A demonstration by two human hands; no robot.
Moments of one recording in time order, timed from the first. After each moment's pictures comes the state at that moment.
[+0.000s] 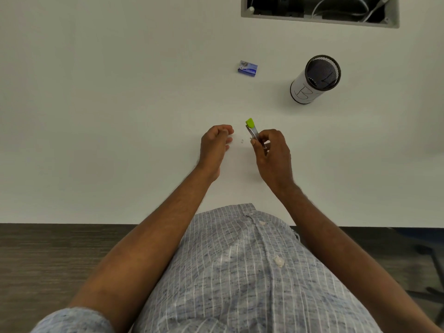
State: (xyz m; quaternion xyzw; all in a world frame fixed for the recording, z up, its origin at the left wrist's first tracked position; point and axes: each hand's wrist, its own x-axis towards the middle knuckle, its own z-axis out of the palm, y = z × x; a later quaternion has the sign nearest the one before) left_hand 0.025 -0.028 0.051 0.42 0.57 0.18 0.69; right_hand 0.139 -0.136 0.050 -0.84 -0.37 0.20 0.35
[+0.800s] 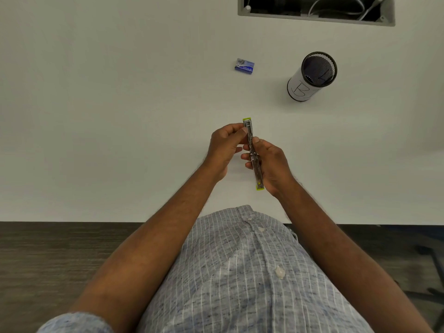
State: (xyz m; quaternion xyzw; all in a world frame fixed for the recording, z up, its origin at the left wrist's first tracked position) left_hand 0.038 -0.043 0.060 0.45 0.49 0.16 0.73; right_hand 0.132 -0.142 0.063 -0.69 -0.06 0.51 0.51
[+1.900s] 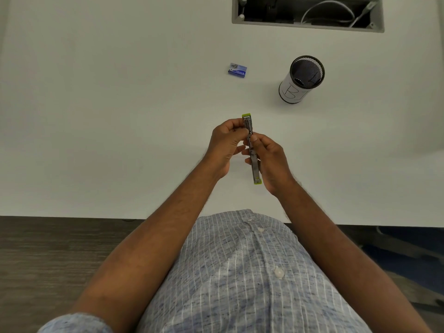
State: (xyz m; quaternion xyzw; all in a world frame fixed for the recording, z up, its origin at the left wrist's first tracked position) left_hand 0.056 -0.060 0.095 0.42 0.49 0.17 0.74; right_hand 0.145 -0.160 0.083 -0.69 -0.16 0.47 0.52
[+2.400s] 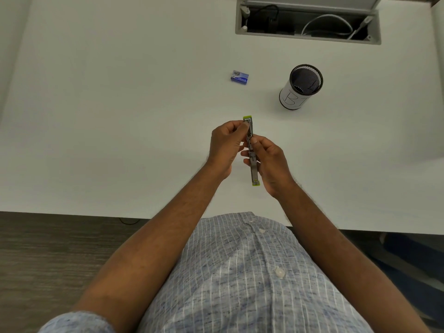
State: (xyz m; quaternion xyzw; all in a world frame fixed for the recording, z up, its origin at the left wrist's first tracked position) left_hand 0.060 -0.067 0.103 0.46 0.52 0.23 0.68; right_hand 0.146 -0.163 0.088 -0.68 -0.17 0.48 0.53
